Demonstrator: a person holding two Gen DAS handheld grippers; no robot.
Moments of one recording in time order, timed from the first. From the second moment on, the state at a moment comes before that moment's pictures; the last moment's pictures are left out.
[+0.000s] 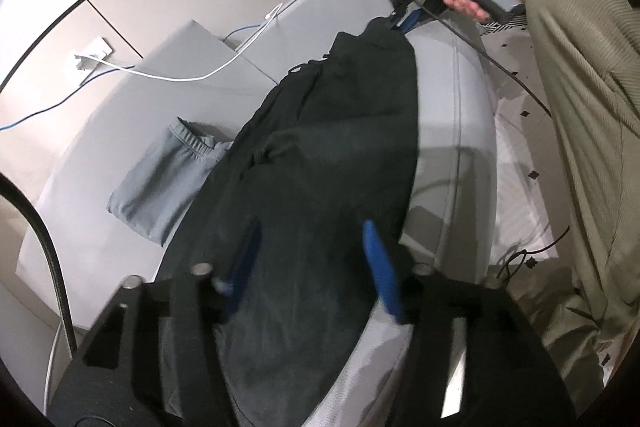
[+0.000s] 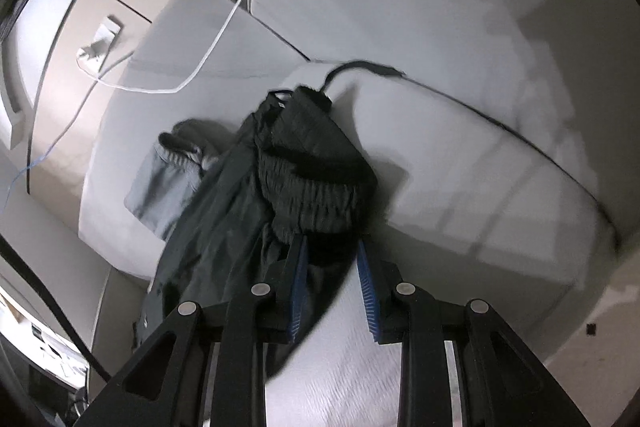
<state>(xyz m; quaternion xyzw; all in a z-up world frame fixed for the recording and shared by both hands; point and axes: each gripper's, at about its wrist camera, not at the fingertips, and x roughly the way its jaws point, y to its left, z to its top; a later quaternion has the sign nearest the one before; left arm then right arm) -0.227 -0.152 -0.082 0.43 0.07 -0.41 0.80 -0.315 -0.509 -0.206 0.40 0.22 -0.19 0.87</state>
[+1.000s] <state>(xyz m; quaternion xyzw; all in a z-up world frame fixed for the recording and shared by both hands) -0.205 -0.176 -0.112 0.50 0.15 -0.42 0.75 -0.330 -0.500 -0.176 0.49 0.12 -0.15 0.85</state>
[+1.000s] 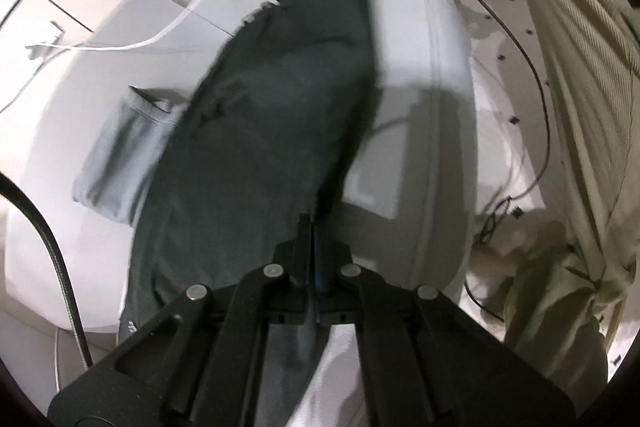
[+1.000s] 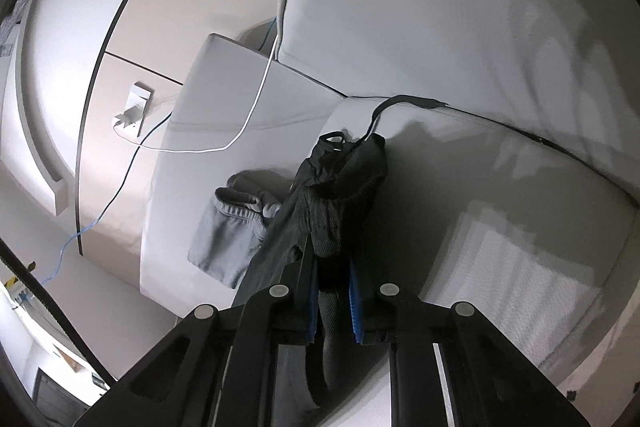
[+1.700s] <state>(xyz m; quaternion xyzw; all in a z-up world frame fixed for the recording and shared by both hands) -0.158 -0.146 0.015 0.45 0.08 -0.36 0.81 -0.326 -0.483 -0.086 0.45 0.10 -0.13 0.88</state>
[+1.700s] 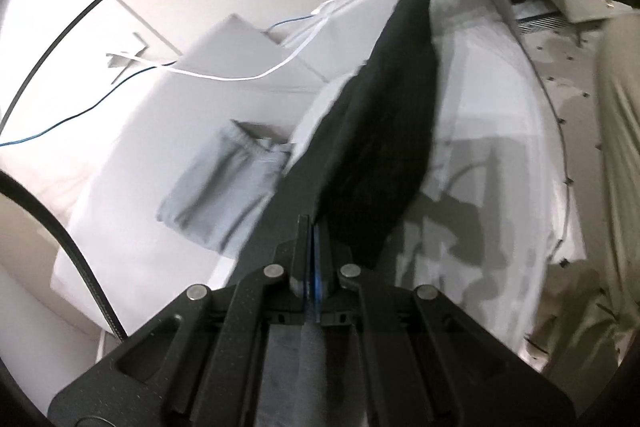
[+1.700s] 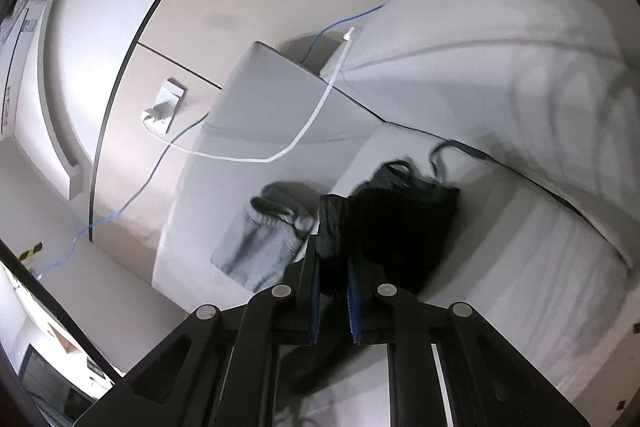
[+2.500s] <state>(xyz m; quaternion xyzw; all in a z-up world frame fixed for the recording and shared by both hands) 0.070 -0.195 0.011 0.46 0.22 -0.28 0.81 -0.107 -0.534 -0.076 0.41 0.20 -0.22 0.86</state>
